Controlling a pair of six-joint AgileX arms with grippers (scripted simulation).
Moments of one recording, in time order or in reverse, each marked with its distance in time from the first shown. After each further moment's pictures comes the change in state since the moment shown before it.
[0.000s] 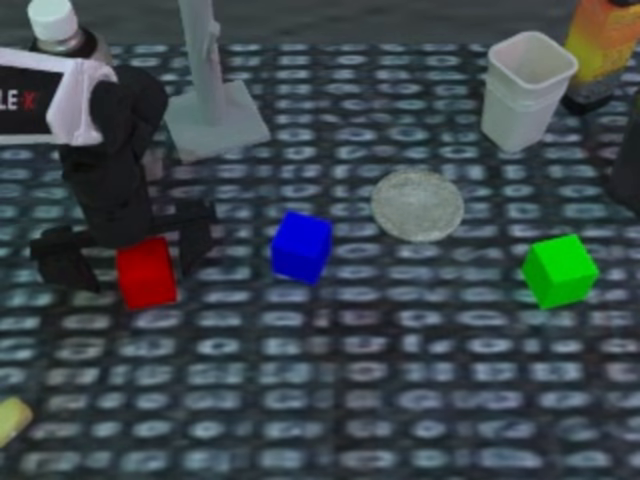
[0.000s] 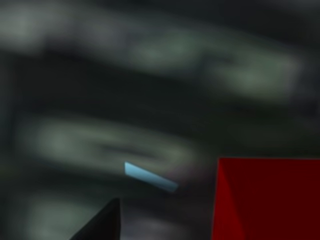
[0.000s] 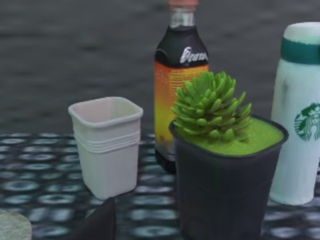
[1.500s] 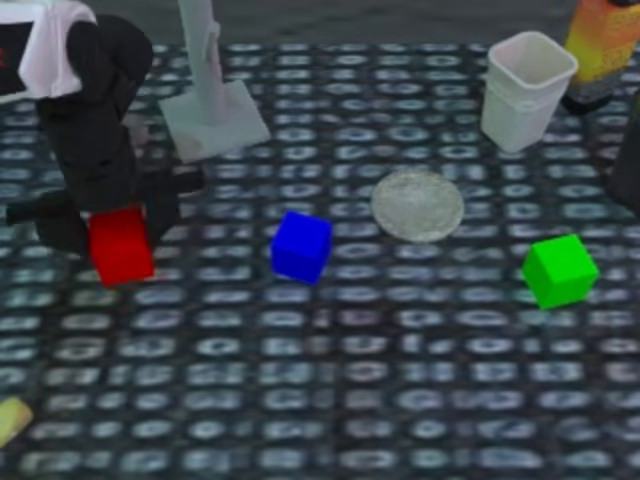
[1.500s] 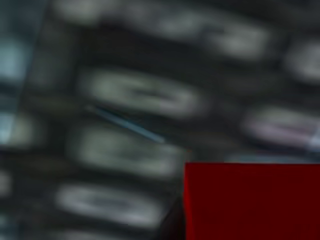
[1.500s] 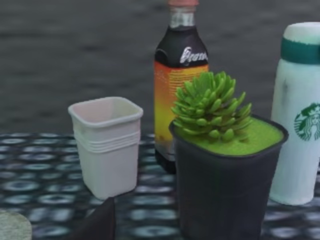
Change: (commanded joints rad) left arm 0.018 -0.100 0.119 -0.212 -0.011 0.003; right arm 0.000 0.000 0.000 0.000 0.000 0.000
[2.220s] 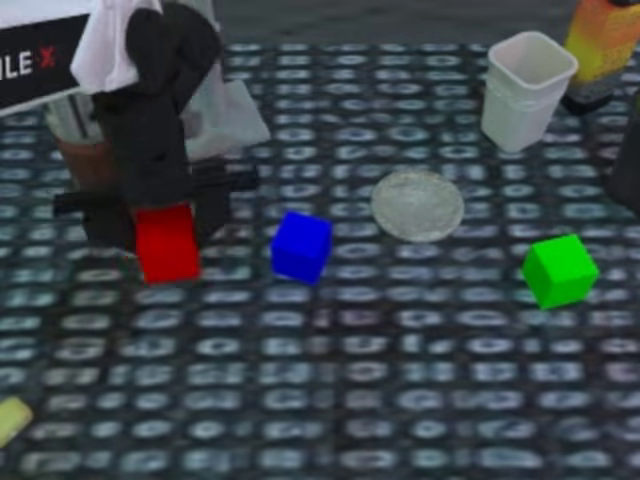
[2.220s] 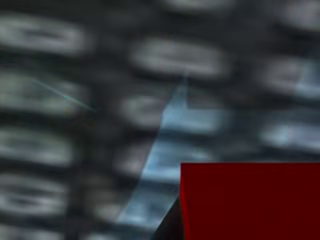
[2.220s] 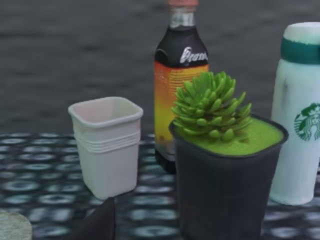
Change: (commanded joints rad) left arm -0.148 -0.034 0.046 -0.074 -0.004 -0.065; right arm 0.000 0.000 0.000 0.000 0.000 0.000
